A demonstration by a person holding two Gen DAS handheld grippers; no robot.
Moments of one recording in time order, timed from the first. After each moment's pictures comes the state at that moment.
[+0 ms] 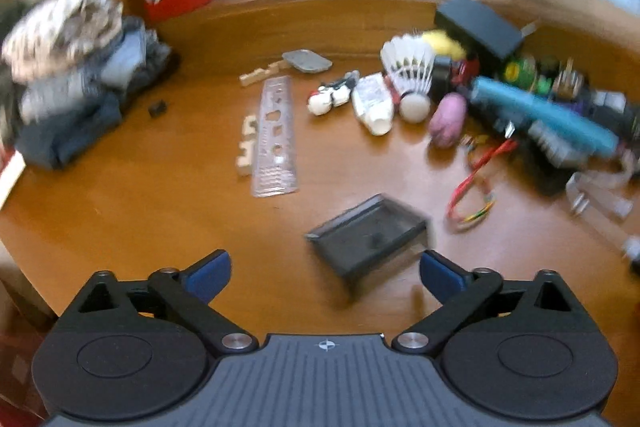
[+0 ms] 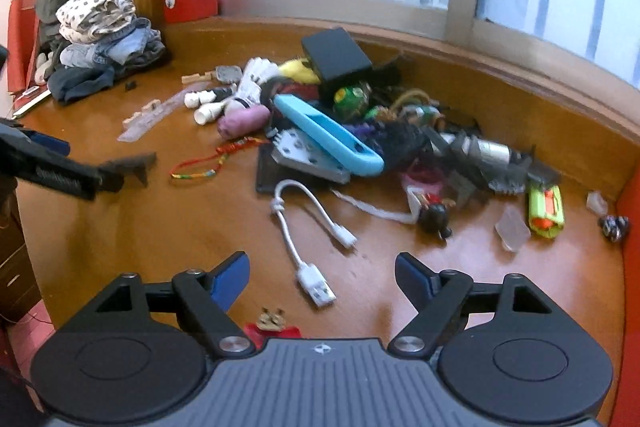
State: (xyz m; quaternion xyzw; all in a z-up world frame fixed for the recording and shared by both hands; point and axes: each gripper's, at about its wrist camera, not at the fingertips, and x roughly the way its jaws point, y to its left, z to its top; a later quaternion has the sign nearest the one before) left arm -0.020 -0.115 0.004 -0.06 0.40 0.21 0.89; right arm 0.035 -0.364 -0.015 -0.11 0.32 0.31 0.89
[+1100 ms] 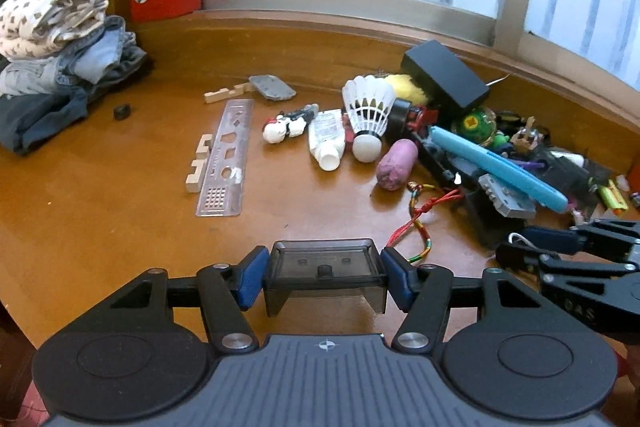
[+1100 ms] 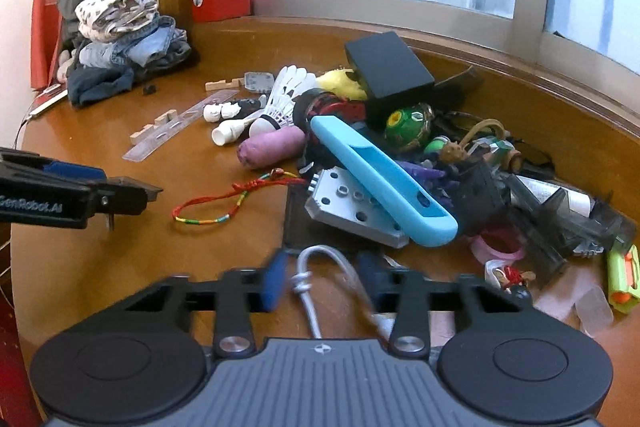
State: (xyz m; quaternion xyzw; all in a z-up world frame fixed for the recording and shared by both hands) left arm -0.017 -0.122 0.005 -0.09 0.35 0.15 0.92; right arm 0.084 -0.302 -0.026 -0.12 0.31 0.36 0.87
